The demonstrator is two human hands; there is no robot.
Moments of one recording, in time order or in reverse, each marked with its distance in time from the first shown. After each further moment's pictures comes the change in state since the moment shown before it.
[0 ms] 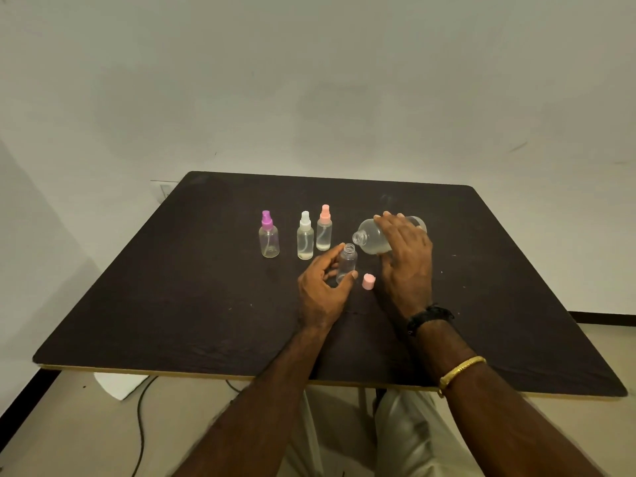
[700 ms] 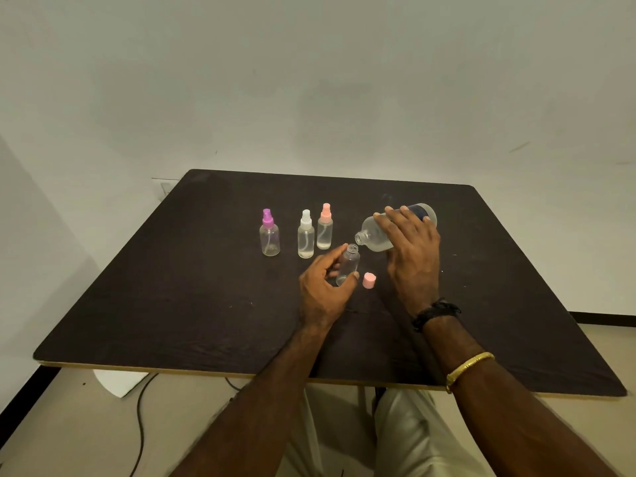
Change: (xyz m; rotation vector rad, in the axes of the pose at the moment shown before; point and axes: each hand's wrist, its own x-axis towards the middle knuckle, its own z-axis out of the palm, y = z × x) left_hand 0.000 -0.004 0.000 0.061 -0.022 0.024; right_hand 0.007 0.006 -0.009 -0.105 0.060 -0.124
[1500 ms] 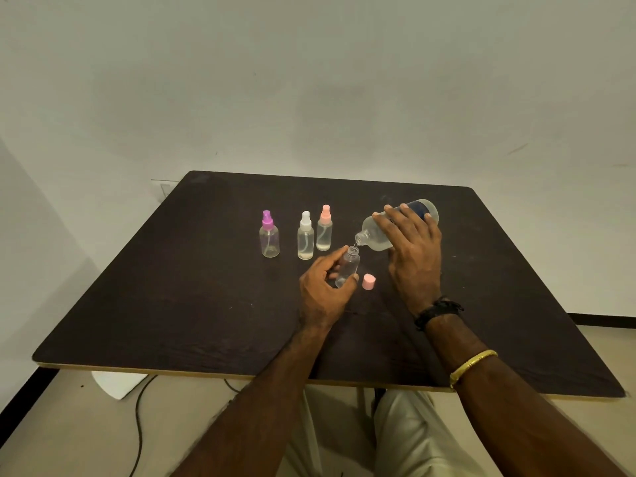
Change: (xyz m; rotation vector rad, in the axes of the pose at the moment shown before) left_hand 0.000 -0.001 0.001 0.026 -0.004 0.006; right_hand 0.005 0.001 -0.006 -0.053 0.002 -0.048
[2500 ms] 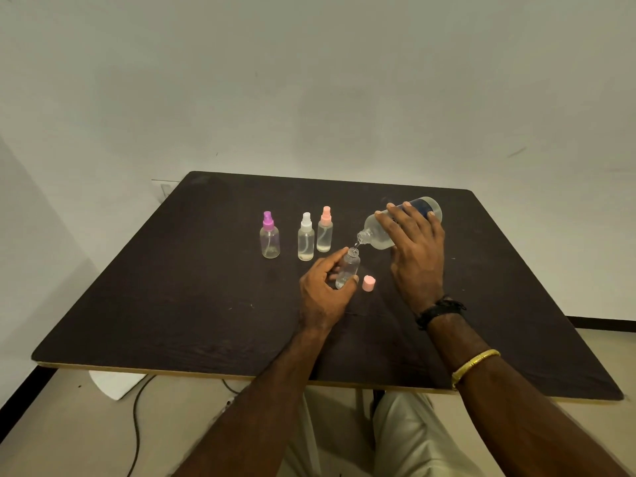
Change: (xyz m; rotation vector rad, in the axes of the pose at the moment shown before) left_hand -0.001 0.001 -0.001 -0.026 0.009 0.004; right_hand 0.004 0.003 -0.001 -0.038 0.019 -0.021
